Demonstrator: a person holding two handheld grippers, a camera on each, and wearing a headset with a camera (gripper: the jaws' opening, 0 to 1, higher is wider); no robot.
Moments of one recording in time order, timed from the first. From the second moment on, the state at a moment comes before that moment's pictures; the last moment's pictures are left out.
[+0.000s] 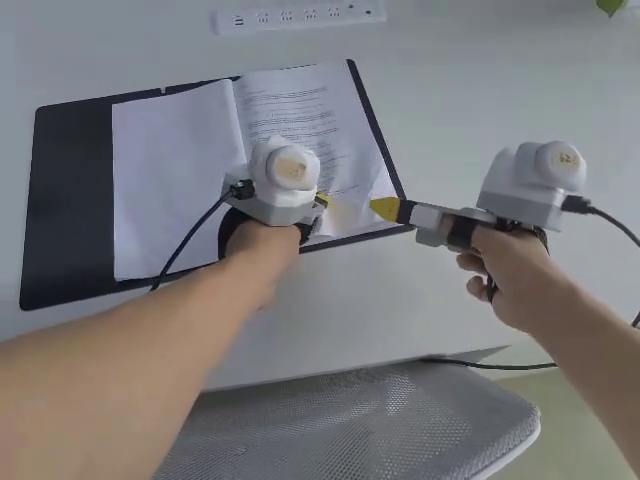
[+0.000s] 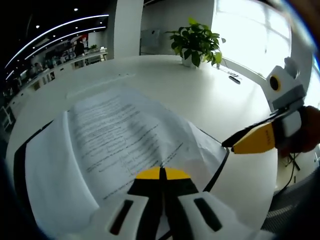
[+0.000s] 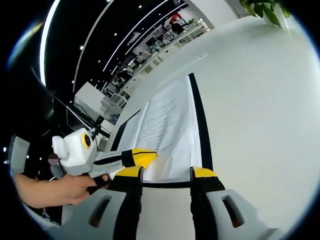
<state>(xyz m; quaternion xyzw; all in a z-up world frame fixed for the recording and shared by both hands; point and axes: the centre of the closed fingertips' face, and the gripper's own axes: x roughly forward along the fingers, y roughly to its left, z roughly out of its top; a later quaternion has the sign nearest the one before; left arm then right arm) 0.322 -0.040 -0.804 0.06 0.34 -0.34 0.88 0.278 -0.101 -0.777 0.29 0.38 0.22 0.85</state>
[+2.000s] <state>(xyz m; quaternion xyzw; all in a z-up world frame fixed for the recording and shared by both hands) 0.309 -0.015 -0.785 0.03 0.35 -0.32 0.88 0.290 -0.093 -0.735 0.32 0.31 0.24 0.86</state>
